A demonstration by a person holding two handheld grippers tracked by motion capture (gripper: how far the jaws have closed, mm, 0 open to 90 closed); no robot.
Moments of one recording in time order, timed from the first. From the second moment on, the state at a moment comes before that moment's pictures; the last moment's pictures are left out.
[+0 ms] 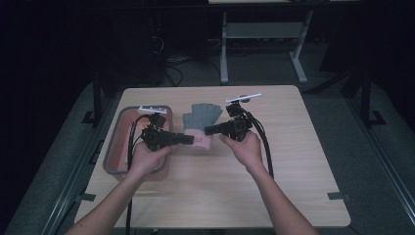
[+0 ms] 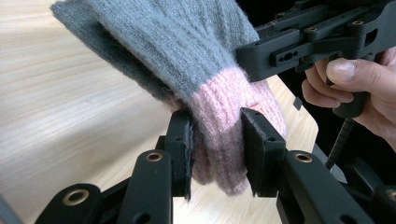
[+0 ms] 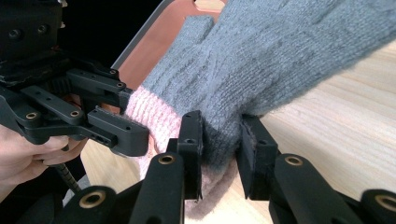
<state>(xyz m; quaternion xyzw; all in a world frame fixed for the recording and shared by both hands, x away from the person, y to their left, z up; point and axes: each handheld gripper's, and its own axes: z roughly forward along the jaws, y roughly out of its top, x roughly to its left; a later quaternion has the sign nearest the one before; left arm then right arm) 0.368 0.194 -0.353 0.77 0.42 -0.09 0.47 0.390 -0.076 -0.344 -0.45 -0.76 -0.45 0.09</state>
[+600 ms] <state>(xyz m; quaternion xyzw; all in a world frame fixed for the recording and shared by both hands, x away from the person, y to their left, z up) 0.369 0.222 -0.344 0.76 0.43 -0.08 0.48 0.401 -0.049 -0.334 -0.44 -0.77 -0.45 0.10</state>
